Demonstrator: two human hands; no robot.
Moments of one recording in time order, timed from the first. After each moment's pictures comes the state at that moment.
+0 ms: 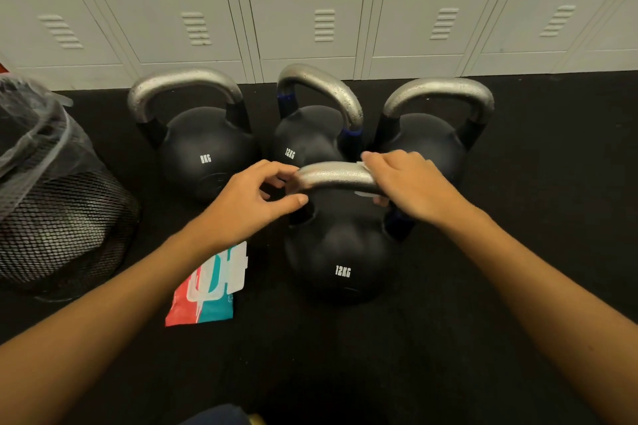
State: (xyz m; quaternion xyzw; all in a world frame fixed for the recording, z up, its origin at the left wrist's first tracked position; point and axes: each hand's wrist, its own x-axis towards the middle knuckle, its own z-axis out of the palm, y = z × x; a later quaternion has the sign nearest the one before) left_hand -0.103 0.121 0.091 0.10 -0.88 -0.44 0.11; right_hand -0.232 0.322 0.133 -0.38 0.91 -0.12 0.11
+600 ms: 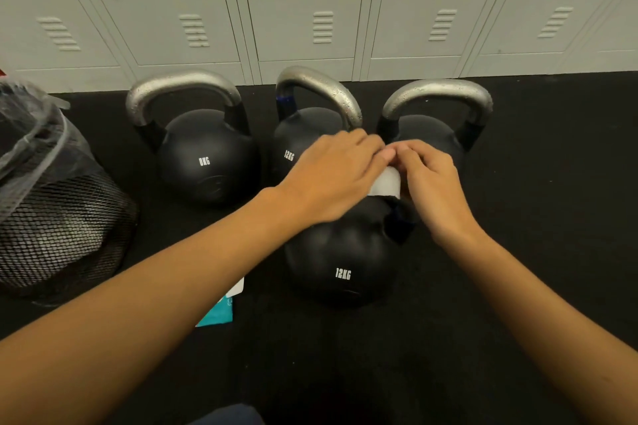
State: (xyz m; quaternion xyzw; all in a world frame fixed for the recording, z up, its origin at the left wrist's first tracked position) left_hand -0.171 0.190 0.129 -0.05 -0.97 -0.15 0.17; right_hand -0.231 0.333 0.112 -0.17 0.80 -0.57 0.08
